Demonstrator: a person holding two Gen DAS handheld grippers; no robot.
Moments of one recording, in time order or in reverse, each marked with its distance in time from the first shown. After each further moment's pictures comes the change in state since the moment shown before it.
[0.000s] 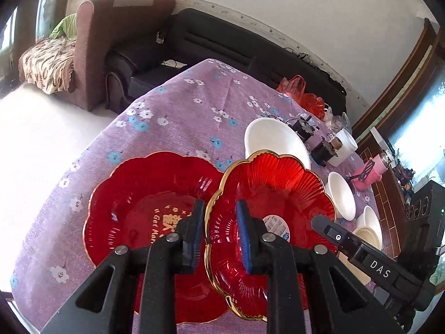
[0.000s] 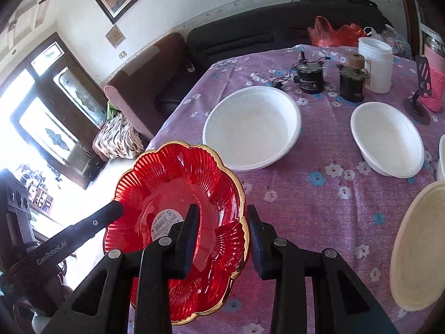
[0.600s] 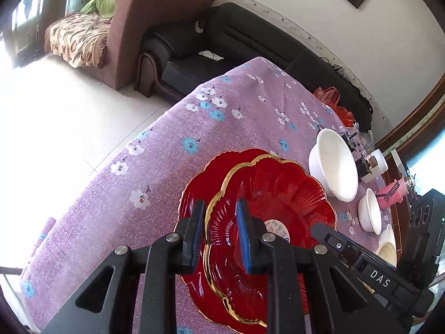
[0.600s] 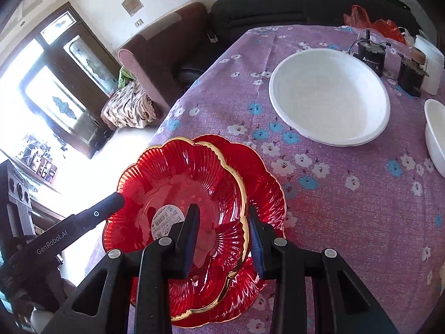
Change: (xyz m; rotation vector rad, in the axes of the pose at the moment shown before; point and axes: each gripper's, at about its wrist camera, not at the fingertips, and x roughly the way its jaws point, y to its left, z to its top) left arm 0.014 0.098 -0.002 -0.141 0.027 0.071; right arm 0.091 0.062 -0.013 -0.081 0.136 0.043
